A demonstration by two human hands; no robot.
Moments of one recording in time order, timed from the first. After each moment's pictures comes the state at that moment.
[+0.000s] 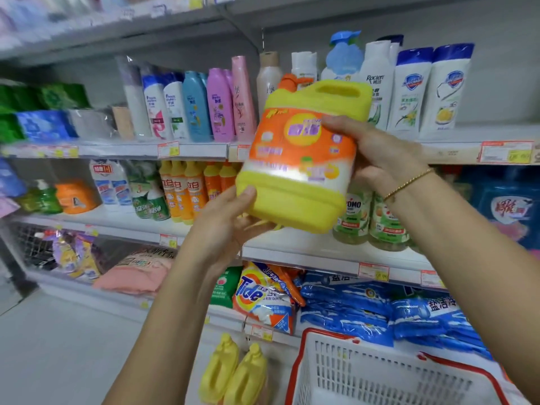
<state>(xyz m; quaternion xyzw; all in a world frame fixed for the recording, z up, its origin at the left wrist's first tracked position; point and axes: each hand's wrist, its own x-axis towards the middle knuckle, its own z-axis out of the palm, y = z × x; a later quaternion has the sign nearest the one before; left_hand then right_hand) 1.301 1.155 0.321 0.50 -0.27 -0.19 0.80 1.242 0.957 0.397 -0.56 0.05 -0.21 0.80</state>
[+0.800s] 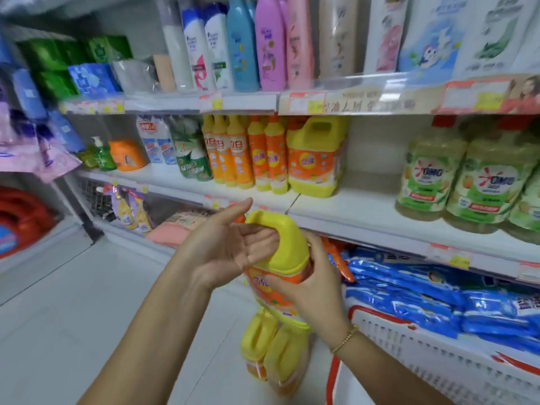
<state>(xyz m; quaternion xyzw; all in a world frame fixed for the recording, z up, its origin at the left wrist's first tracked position) 1.349 1.215 0.262 0.53 0.01 -0.33 0.78 1.288 1.087 0.153 -0.75 0.01 -0.31 0.59</state>
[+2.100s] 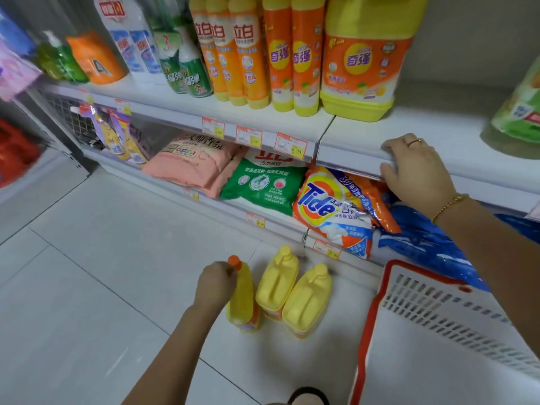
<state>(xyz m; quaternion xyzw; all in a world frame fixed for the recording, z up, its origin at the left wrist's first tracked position) 1.455 1.285 -0.030 0.97 -0.02 -0.14 0.21 1.430 0.918 0.102 -0.97 0.11 -0.20 0.05</state>
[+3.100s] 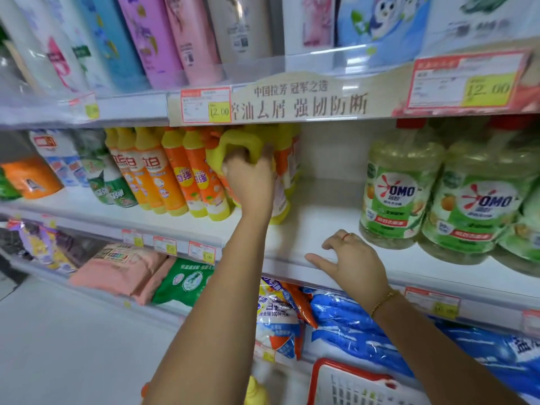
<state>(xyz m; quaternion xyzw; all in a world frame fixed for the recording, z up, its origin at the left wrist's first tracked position) 1.537 0.943 0.231 0.70 -0.15 0.25 0.65 1.399 0.837 0.106 -0.95 0.15 -0.23 0.14</state>
